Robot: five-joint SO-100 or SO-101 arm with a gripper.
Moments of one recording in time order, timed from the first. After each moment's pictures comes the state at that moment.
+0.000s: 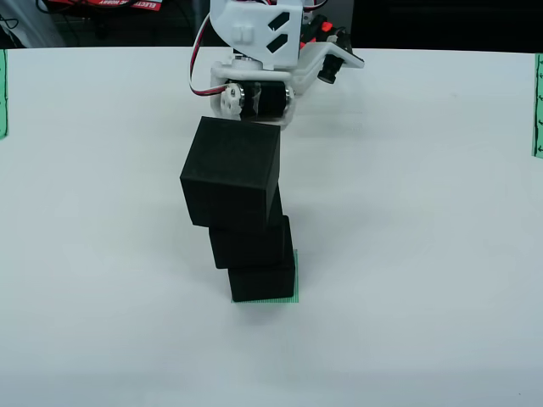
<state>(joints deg) 2.5 127.2 138.0 46.6 -31.9</state>
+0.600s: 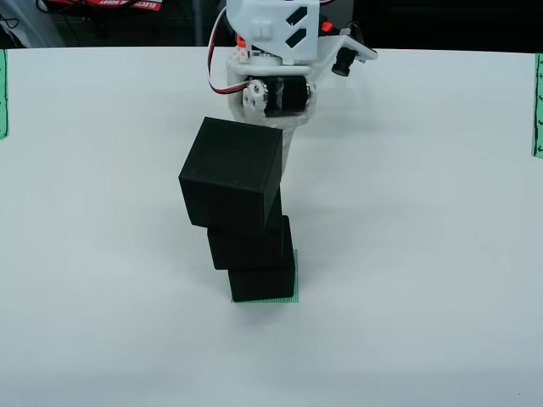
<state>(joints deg) -3.5 131.1 140.1 48.3 -31.6</state>
